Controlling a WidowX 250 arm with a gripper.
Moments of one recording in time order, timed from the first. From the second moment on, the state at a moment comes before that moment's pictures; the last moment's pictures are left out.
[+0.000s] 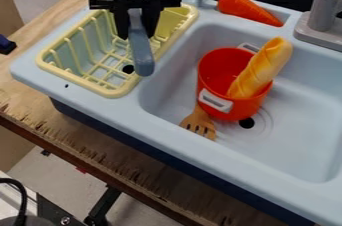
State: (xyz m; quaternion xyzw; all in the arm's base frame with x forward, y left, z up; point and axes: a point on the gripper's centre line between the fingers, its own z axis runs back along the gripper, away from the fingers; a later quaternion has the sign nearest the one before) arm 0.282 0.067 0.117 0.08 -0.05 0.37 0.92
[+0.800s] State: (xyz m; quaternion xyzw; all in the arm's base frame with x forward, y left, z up) arm 0.280 0.066 0.115 0.08 -0.03 0.35 0.93
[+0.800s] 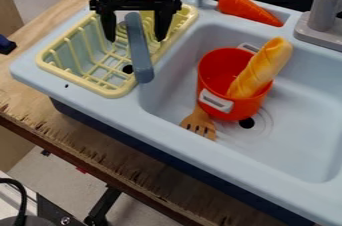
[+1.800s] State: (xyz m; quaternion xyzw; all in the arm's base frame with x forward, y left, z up) arm 0.276 -0.003 0.167 0.00 -0.08 0.04 1.00
